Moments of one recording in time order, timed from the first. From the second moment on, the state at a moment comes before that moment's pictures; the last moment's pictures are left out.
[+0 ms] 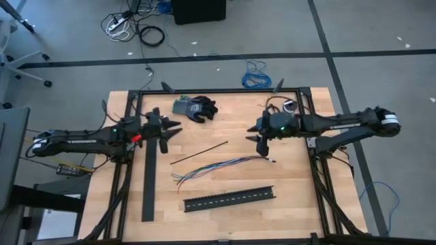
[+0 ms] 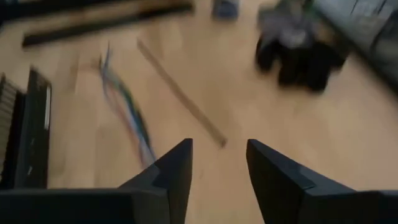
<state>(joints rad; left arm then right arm) 0.13 0.64 0.34 0.15 -0.12 -0.12 -0.04 1.11 0.73 -0.22 0.14 0.16</state>
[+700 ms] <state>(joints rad) 0.02 0.99 0.34 0.27 -0.06 -0.15 -0.04 1.56 0.74 0.19 0.13 -0.04</state>
